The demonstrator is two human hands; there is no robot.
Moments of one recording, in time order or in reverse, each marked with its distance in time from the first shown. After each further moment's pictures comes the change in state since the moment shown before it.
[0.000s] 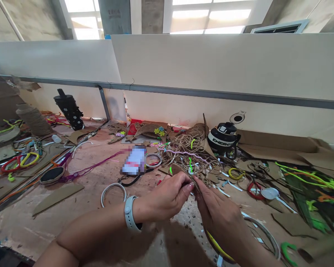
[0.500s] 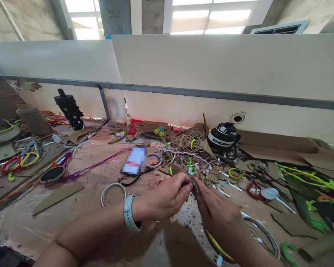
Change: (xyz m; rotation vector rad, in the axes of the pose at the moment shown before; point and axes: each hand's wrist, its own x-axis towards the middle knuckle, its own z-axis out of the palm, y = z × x) left_hand 0.000 0.002 -0.004 0.006 -0.025 -0.028; right_hand -0.001 0.001 0.001 0.006 0.016 -0.003
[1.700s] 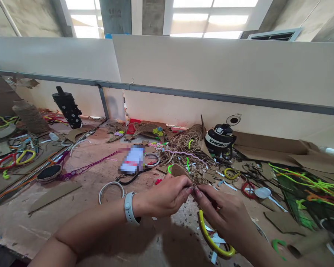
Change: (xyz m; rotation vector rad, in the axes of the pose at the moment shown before) left_hand 0.004 0.002 -0.002 0.212 -0.144 0.083; right_hand 0.017 0.002 -0.031 0.253 -0.214 0.272
